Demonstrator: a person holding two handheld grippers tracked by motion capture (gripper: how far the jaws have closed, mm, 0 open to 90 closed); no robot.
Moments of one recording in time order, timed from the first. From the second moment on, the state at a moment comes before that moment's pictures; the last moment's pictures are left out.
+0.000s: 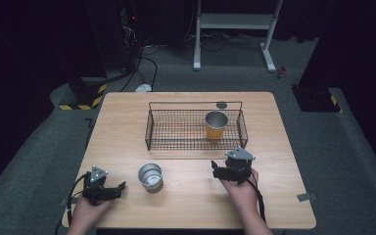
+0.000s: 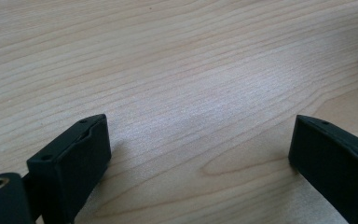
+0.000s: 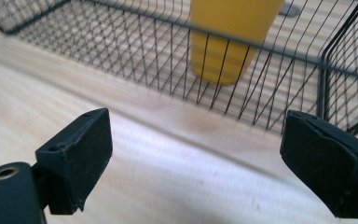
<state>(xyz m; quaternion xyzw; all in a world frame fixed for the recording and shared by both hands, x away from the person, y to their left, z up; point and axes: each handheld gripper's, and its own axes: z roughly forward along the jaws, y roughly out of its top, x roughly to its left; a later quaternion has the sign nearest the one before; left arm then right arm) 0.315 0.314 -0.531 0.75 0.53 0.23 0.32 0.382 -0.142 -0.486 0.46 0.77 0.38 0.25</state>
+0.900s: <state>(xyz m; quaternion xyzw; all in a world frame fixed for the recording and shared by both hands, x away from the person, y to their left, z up) 0.319 0.310 -0.531 0.75 0.53 0.23 0.31 0.352 -0.159 -0.525 0.48 0.79 0.32 0.20</state>
